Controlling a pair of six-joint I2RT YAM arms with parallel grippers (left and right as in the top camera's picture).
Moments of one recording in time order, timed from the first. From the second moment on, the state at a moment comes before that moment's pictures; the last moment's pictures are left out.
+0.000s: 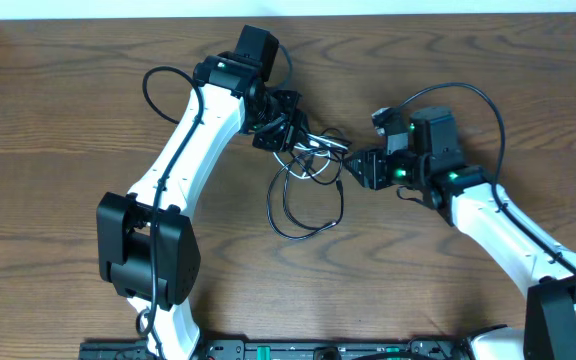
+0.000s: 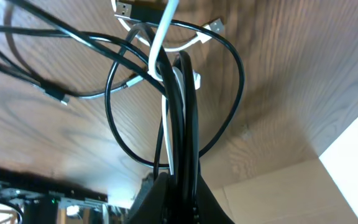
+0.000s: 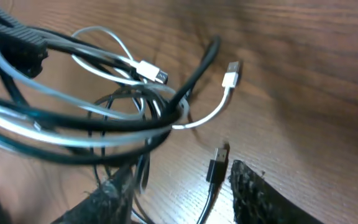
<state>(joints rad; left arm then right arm) -0.33 1.93 1.70 -1.07 0.55 -1.62 0.32 1.54 0.86 -0.14 -0.51 0.27</state>
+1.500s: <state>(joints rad) -0.34 1.93 1.70 -1.07 0.61 -1.69 0.41 1.60 0.86 -0.01 -0.35 0.42</state>
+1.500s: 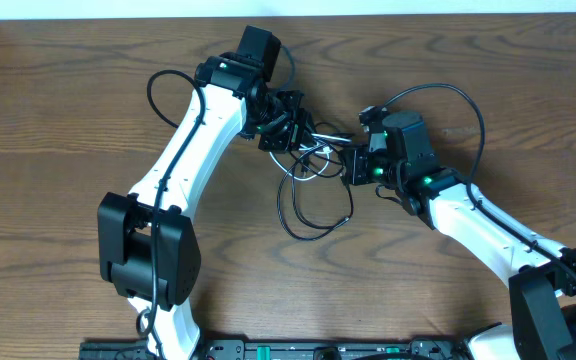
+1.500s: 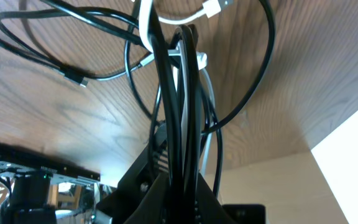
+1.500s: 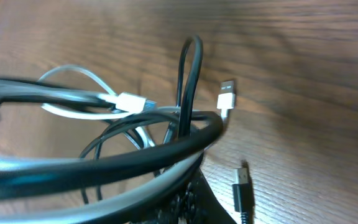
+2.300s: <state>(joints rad) -0.22 1.93 1.70 -1.11 0.29 -1.69 0.19 1.60 0.86 -0.01 -1.11 0.16</state>
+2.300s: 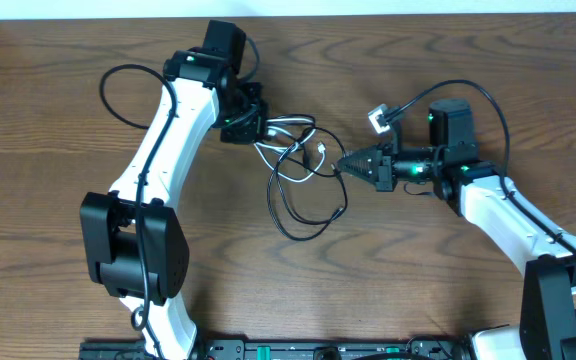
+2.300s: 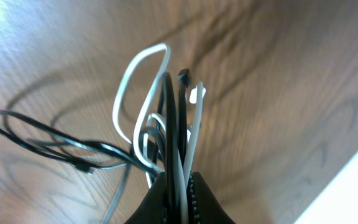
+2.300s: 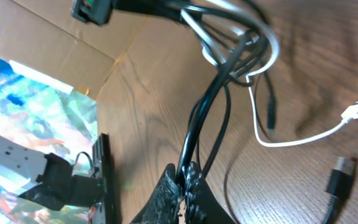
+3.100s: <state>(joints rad) -0.21 1.93 1.69 -1.18 0.32 -1.63 0.12 1.60 0.86 -0.11 -0.91 0.15</state>
